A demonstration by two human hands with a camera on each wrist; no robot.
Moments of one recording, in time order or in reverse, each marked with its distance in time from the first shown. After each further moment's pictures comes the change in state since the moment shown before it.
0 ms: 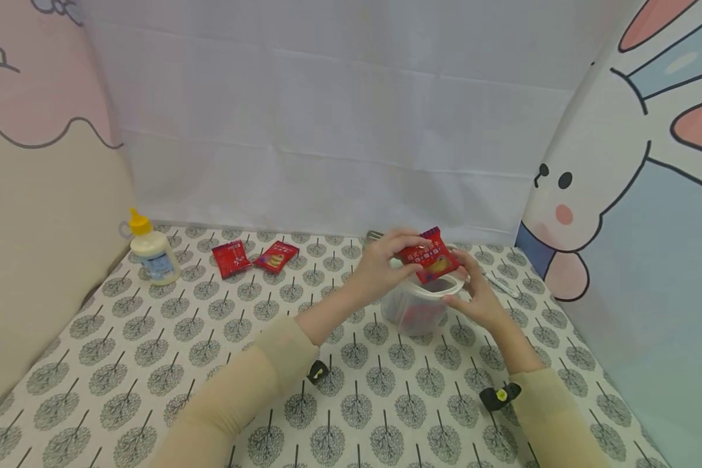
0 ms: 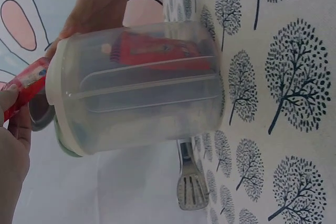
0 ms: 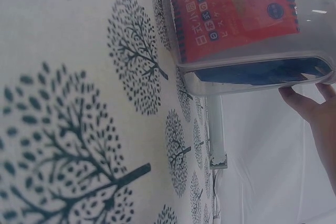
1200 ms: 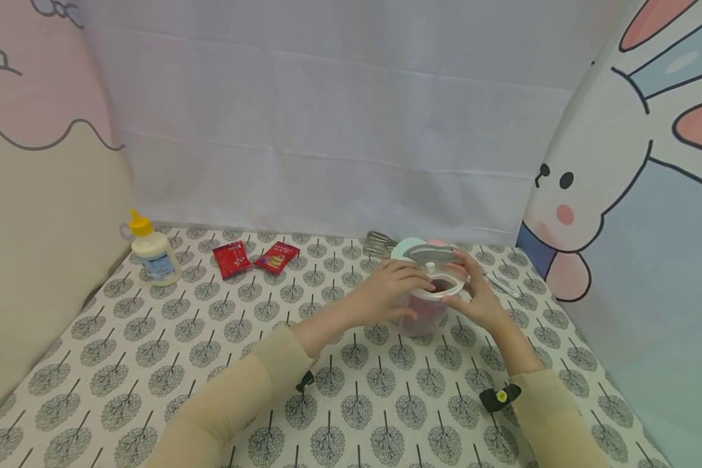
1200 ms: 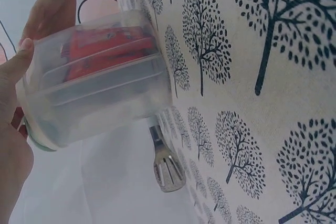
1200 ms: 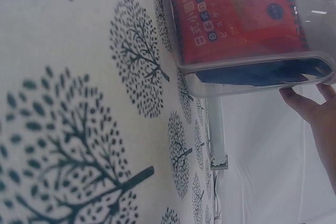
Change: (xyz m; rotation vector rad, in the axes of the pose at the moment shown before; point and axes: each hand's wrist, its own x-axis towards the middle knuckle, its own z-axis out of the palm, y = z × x) left_hand -0.024 -0.015 0.006 0.563 -0.440 0.199; right_hand -0.001 0.004 -0.001 -0.001 0.002 -0.080
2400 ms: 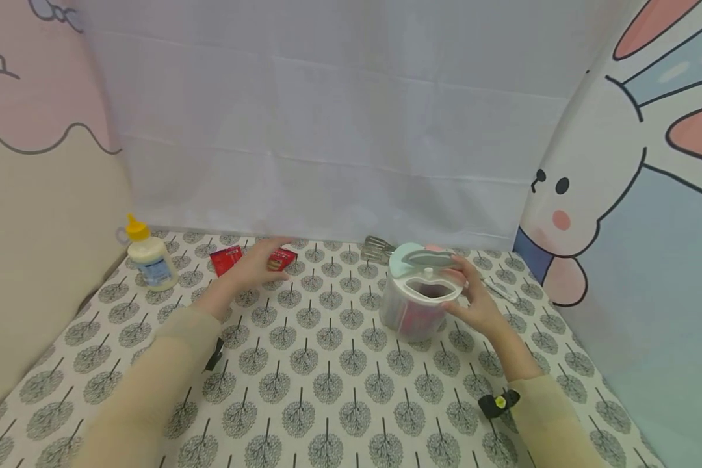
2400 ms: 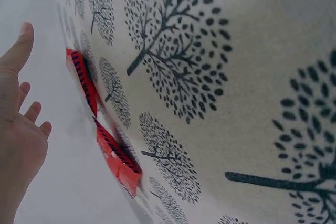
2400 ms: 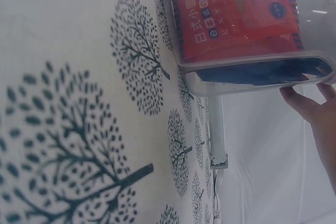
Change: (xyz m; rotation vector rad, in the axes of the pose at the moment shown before) left_hand -0.154 -0.170 -0.044 -0.171 -0.073 -0.637; right_hand -0.001 -0.005 0.001 0.003 -0.002 0.009
